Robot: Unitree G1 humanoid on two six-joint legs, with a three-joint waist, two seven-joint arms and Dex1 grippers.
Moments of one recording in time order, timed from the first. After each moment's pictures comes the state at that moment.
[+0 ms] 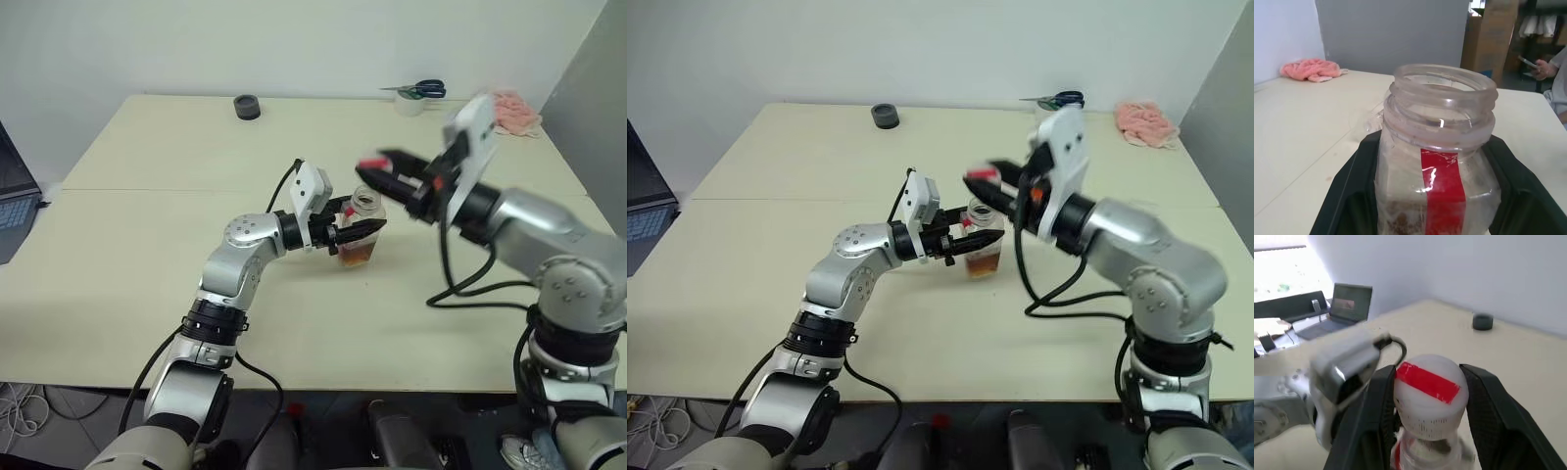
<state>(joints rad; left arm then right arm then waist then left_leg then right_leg) -0.71 0.27 -0.12 0.16 -0.35 0.32 -0.97 -0.78 -0.41 -0.14 -0.53 0.78 1.06 0.35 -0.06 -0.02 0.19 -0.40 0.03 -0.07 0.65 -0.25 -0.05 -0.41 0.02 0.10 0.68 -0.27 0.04</state>
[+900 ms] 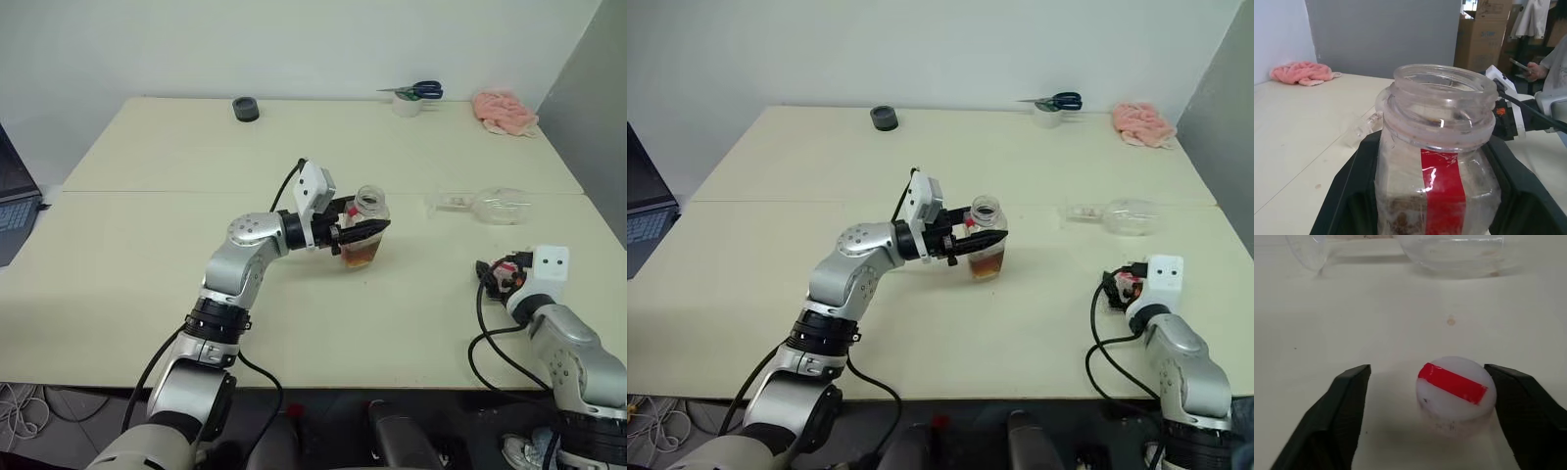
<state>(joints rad) -0.73 0.26 -0.12 0.18 -0.35 0.32 -0.99 -0.13 -0.39 -0.30 -0.22 0.34 0.66 0.13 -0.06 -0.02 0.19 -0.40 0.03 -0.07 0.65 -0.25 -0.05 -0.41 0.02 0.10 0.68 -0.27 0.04</state>
